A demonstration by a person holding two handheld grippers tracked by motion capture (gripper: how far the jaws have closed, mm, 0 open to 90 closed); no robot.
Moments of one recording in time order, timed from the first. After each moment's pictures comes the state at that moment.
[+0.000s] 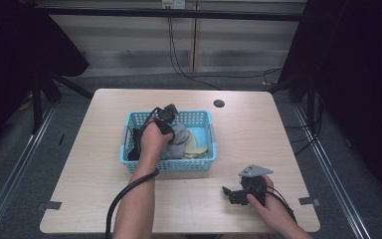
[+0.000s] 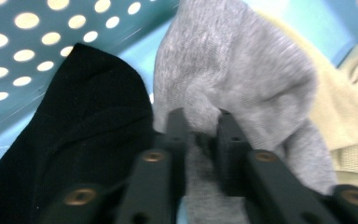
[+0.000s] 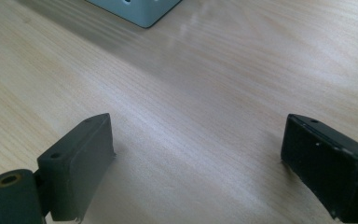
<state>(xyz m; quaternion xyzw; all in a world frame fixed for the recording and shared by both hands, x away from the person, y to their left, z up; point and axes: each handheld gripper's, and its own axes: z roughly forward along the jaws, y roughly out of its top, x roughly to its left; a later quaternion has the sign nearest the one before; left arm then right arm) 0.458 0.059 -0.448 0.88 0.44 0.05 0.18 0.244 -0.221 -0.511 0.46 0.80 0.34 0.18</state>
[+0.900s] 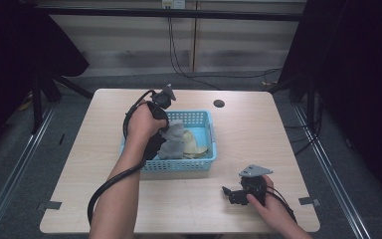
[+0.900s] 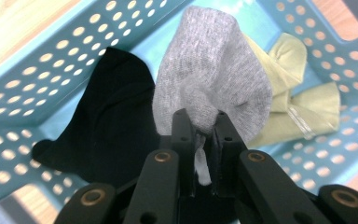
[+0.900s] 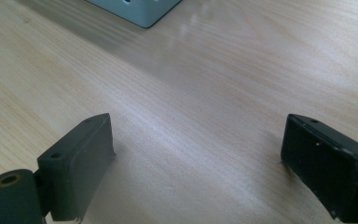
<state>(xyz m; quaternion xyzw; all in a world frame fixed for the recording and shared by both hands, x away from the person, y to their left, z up) 0.448 0.072 -0.359 0.90 0.40 0.03 0.15 0.244 -0.222 -0.511 0.46 0.80 0.34 0.18</state>
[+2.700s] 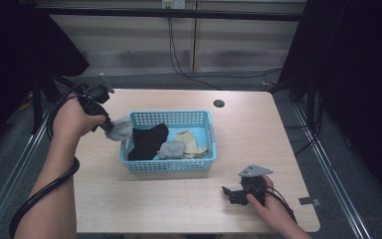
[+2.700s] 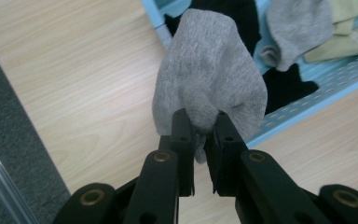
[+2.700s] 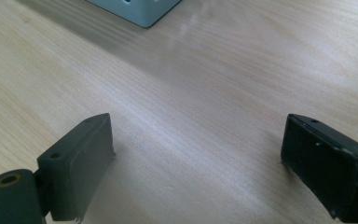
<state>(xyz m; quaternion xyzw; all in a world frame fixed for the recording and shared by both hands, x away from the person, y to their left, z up) 0.411 0.221 -0.303 0.86 0.49 0.03 0.12 0.244 -0.222 -0.511 0.46 0.80 0.34 0.18</state>
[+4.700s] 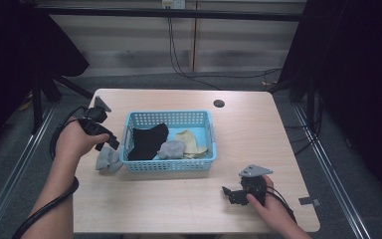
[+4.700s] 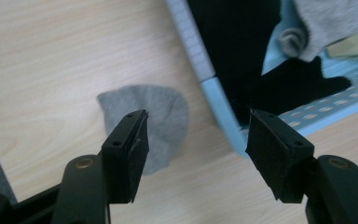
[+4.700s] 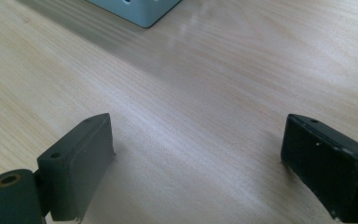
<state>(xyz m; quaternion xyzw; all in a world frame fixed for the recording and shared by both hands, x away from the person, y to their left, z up) 0.399 0.223 -0.357 0.83 0.53 0.01 0.14 0.244 -0.221 -0.511 0.46 0.80 0.34 0.18</state>
